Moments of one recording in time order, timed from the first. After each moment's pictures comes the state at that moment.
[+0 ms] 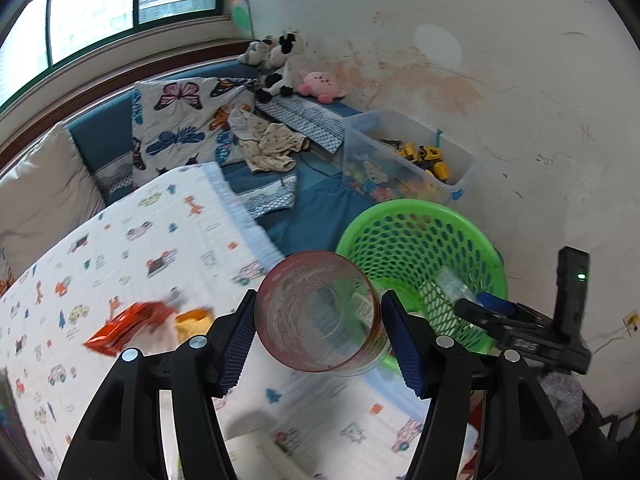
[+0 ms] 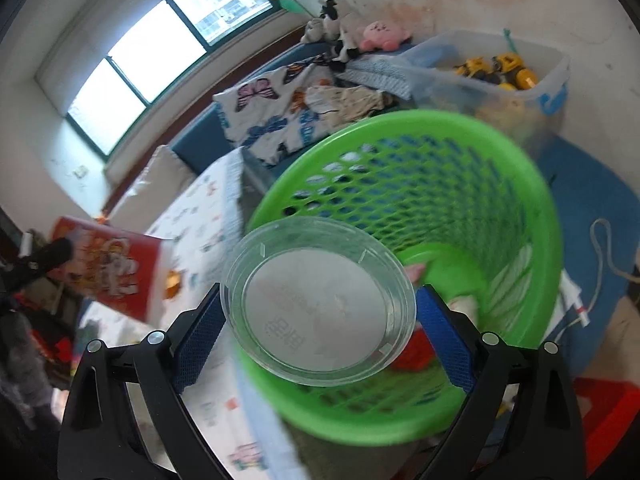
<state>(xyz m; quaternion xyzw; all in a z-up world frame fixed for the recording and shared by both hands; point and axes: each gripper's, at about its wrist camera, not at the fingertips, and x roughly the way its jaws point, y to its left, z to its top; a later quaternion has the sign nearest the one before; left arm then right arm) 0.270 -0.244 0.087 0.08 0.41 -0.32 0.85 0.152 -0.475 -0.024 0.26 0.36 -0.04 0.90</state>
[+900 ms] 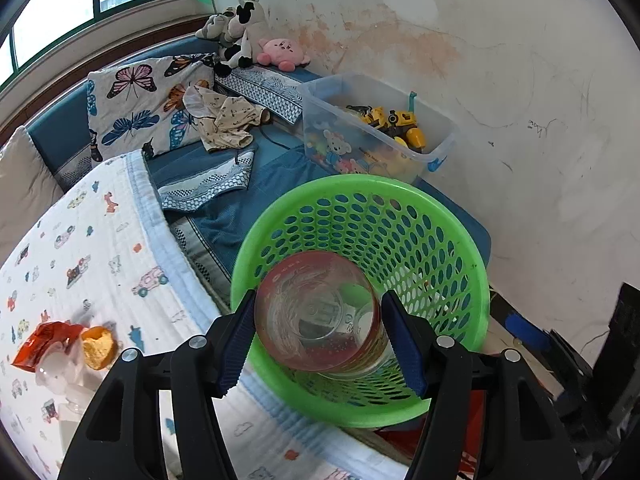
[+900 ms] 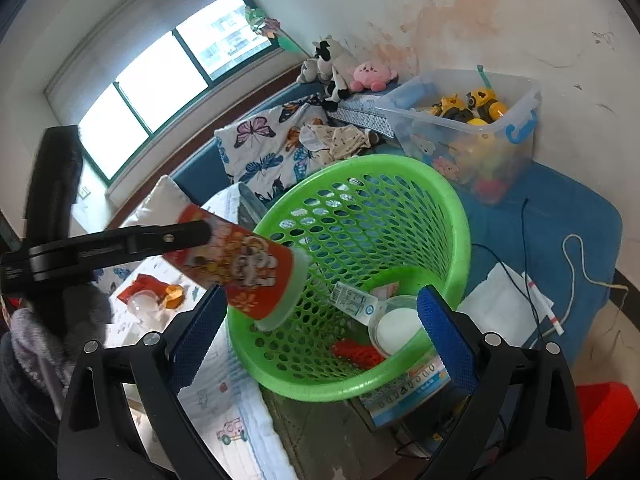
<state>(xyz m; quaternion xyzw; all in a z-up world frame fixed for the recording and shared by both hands) 0.268 -0.360 0.042 0.11 0.45 -0.34 0.82 0.084 -0.490 0.005 0.27 0.29 -0.06 0.92</state>
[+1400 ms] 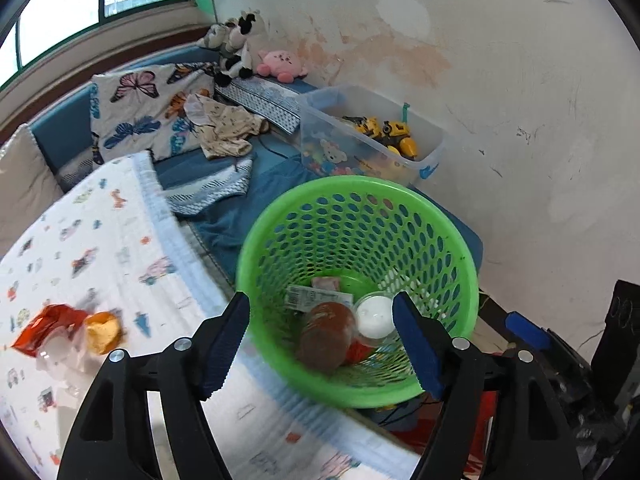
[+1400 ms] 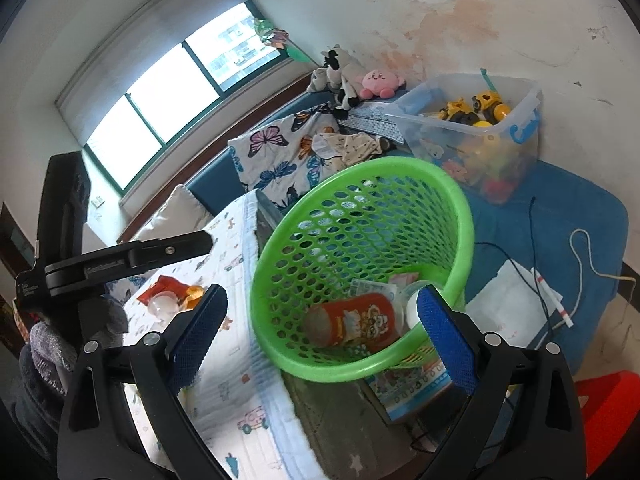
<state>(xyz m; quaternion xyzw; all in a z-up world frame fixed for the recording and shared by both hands) 0.248 -0.323 0.051 0.09 0.43 -0.35 0.83 0.066 -0.480 0.012 0.28 0.27 -0.04 0.92</state>
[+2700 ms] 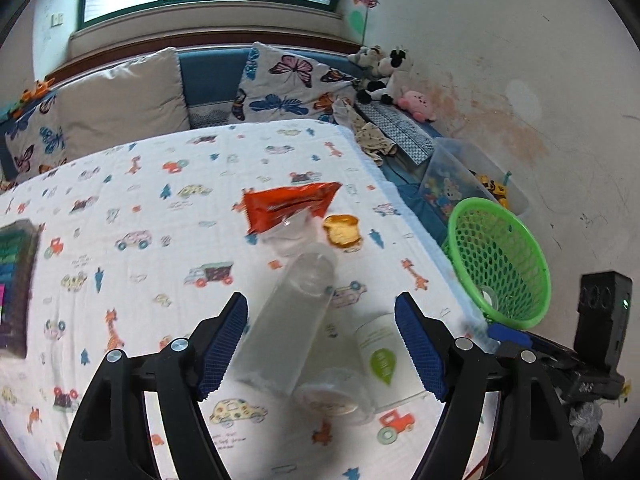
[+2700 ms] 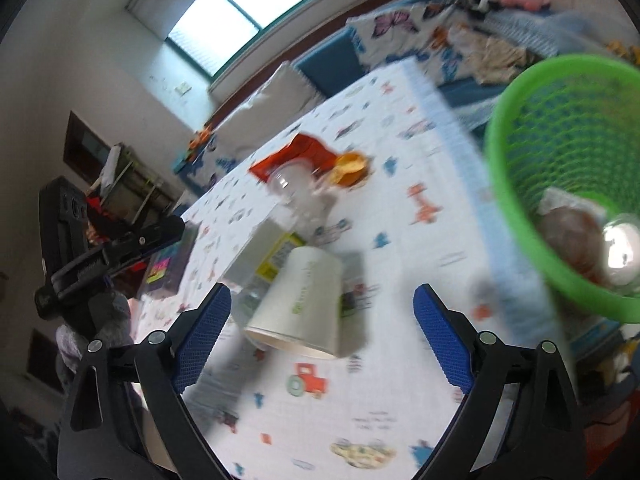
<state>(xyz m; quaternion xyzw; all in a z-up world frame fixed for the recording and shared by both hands) 0.223 -0.039 0.040 -0.03 0.43 -0.19 0.88 0.159 -0.292 -0.013 0.25 0.41 0.20 0.85</state>
